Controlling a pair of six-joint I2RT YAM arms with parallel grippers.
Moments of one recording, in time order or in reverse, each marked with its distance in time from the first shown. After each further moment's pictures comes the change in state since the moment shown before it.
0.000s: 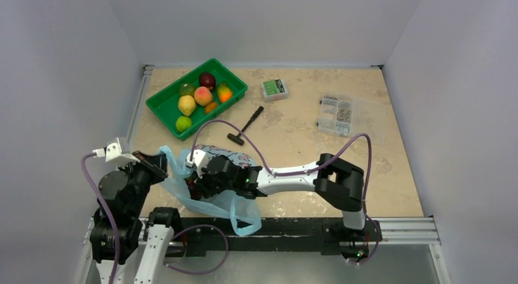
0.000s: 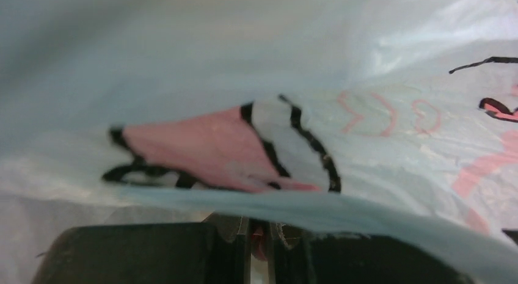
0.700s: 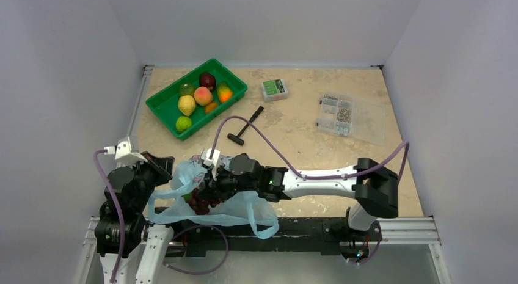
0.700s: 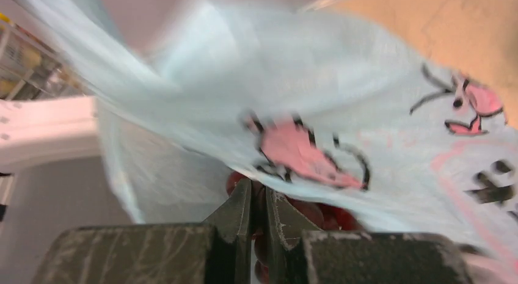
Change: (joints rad) left arm 0.000 0.034 -0.045 0.010 0.043 0.026; right arm 0.008 -0.255 -0.205 0.087 -0.229 0.090
